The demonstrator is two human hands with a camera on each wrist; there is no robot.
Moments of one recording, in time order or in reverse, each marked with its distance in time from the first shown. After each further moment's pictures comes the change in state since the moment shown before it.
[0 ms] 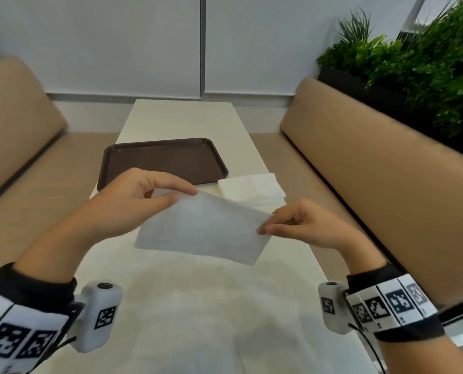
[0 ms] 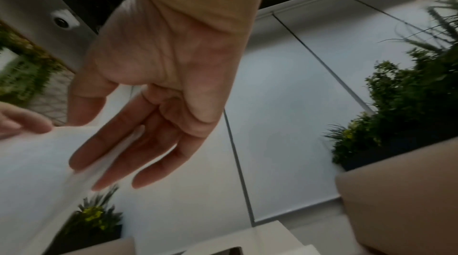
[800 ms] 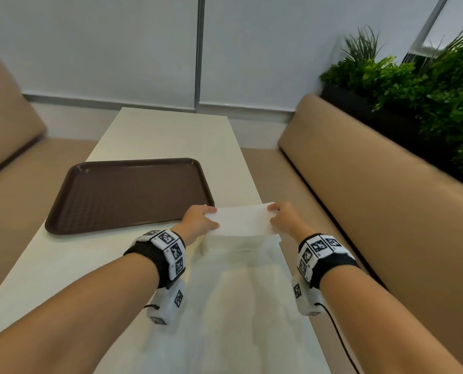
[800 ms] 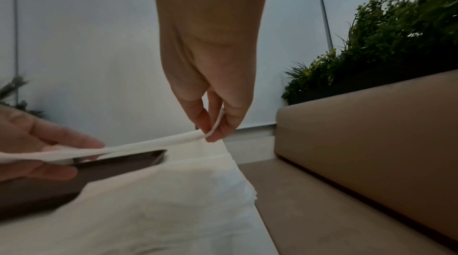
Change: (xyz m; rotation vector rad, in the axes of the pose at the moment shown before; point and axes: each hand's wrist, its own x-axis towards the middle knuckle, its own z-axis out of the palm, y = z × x) left_hand 0.263 -0.141 0.130 -0.191 0.086 -0.483; right_hand 0.202 0.157 -0.071 -0.095 0.326 0.615
